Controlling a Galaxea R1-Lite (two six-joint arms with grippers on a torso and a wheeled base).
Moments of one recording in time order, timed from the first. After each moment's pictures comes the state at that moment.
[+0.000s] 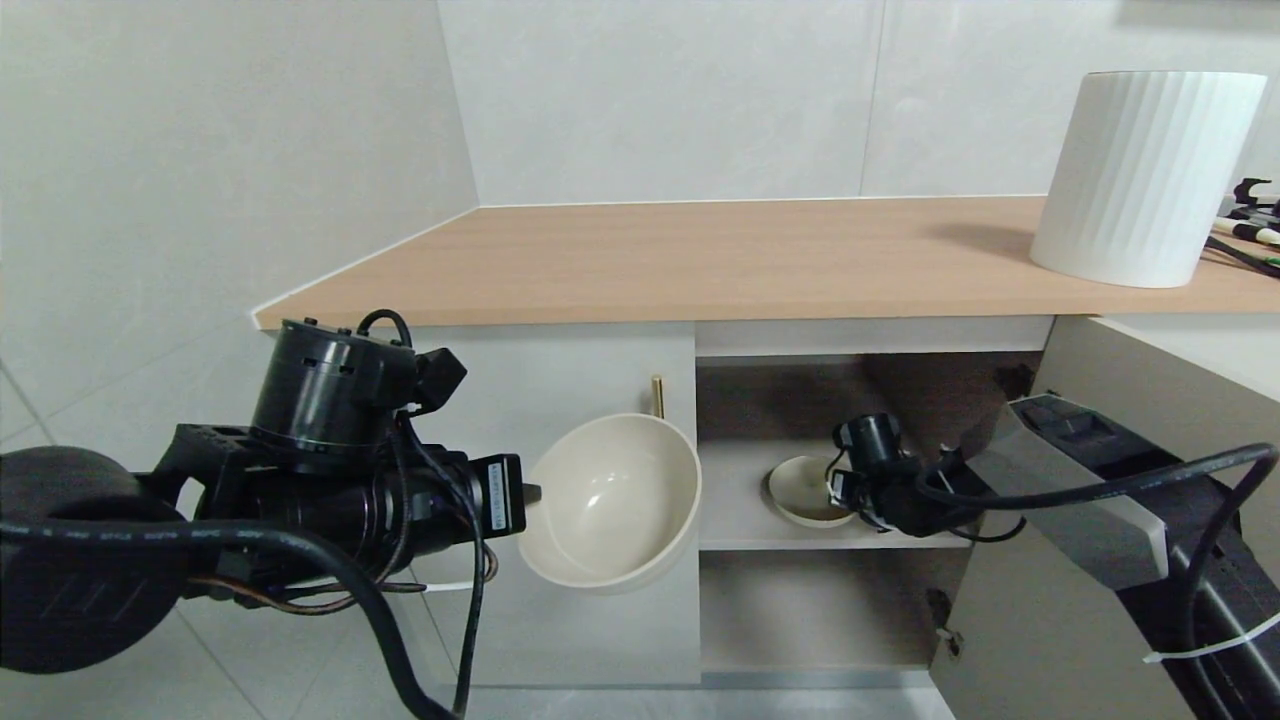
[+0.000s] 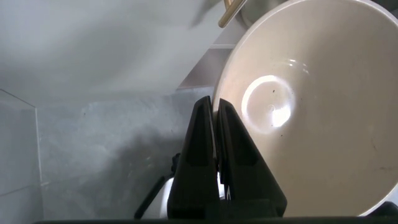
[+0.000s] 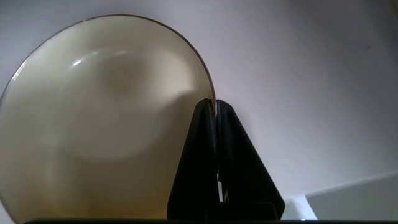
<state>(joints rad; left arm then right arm) -0.47 1.61 -0.83 -0.13 -0.01 -0.48 0.29 2.66 -1.61 -0.34 -0.41 0.42</state>
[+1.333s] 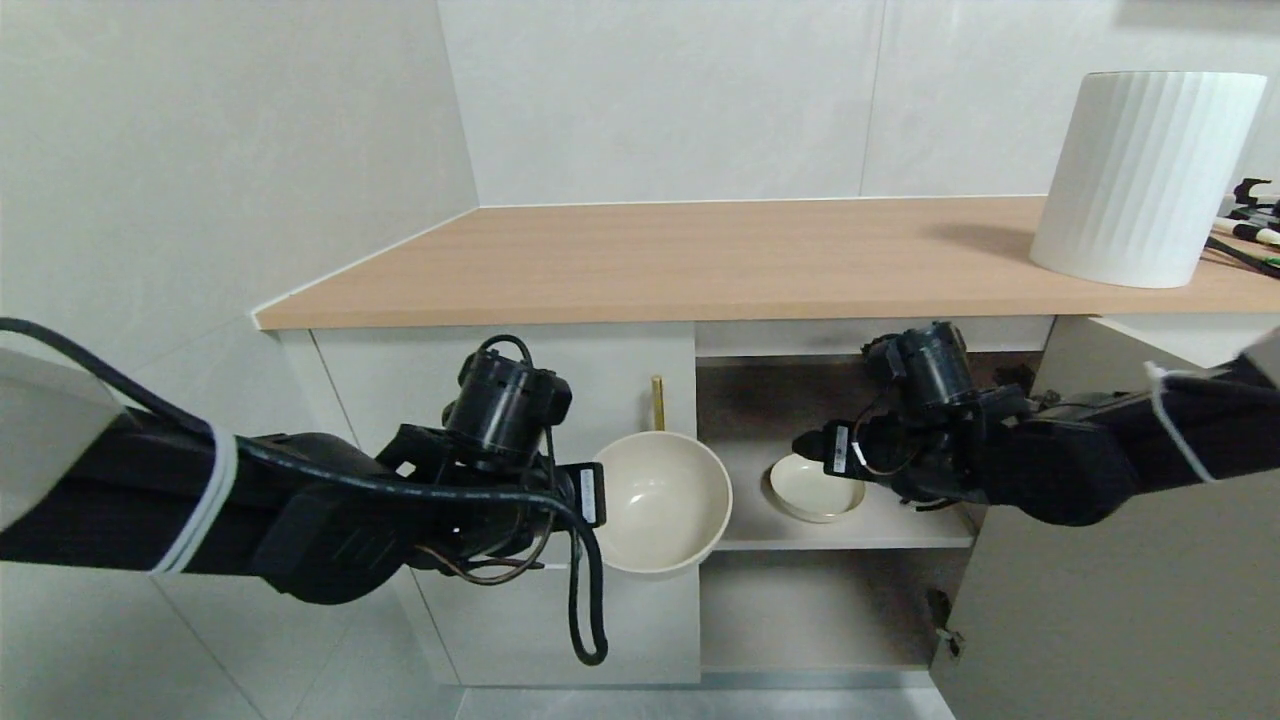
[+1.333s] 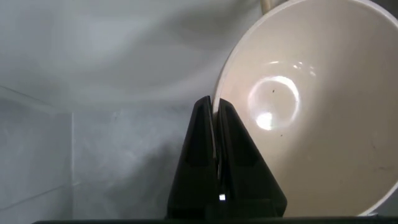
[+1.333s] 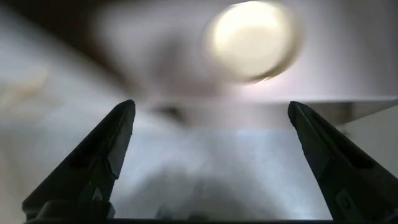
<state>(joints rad) -0.57 1.89 -0.98 -0.18 0.22 -0.48 0.52 1.96 -1.13 -0.20 -0.23 0.46</state>
